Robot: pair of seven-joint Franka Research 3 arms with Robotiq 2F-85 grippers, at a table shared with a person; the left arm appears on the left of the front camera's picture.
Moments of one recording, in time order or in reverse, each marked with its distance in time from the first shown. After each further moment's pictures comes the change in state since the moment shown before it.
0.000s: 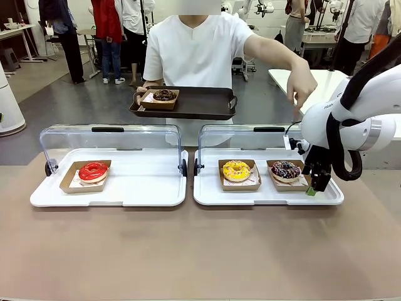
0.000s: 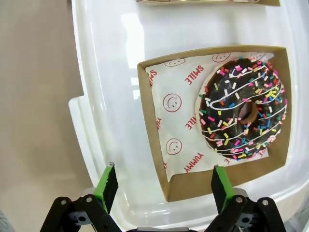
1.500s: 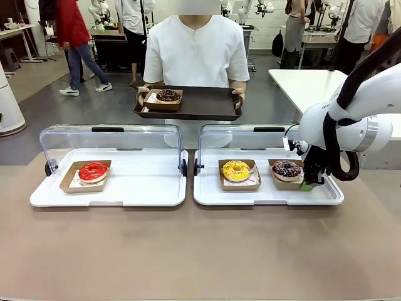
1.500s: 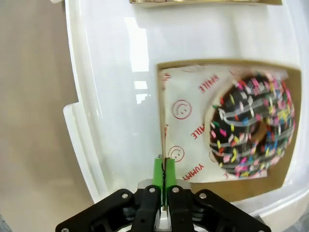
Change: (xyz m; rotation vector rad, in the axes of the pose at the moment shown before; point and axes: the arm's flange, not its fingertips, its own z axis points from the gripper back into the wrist) left arm 0.000 0.000 0.000 0.000 0.000 0.000; right arm 0.000 -0.003 -0.008 0.016 -0.020 -0.012
